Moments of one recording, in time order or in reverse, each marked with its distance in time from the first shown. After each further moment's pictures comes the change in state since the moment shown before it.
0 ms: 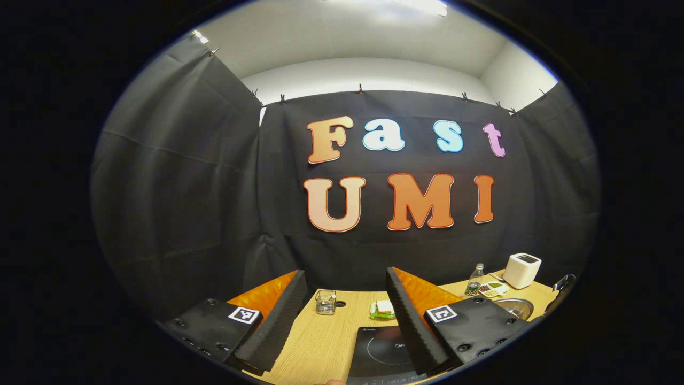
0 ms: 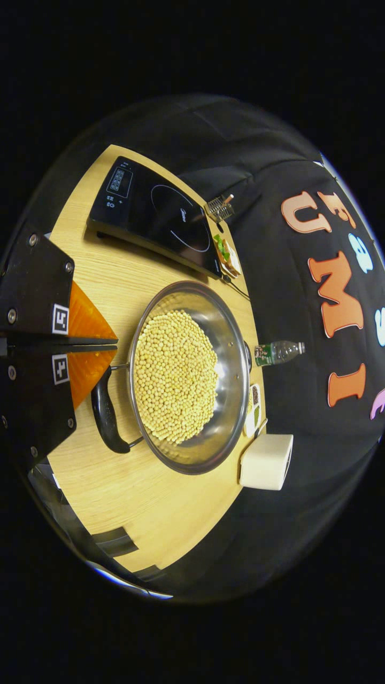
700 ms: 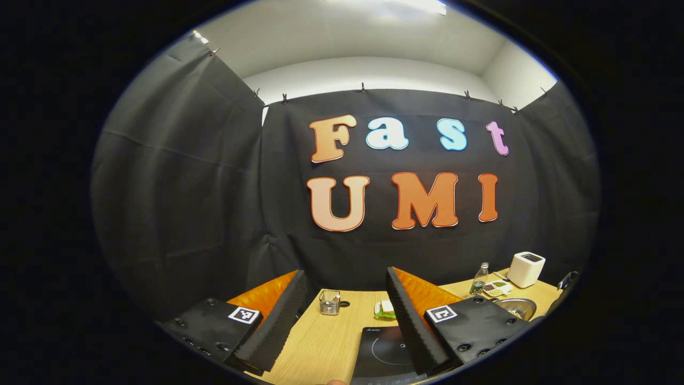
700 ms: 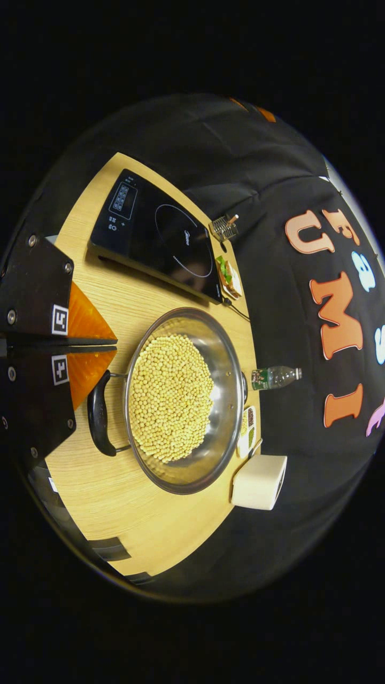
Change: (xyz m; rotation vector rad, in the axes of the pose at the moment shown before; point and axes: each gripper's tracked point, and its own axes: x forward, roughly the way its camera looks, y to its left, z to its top) left arm 0.001 0.003 -0.007 0.010 0.014 0.009; right arm 0.001 0.035 -0.002 -0.046 0.005 0.079
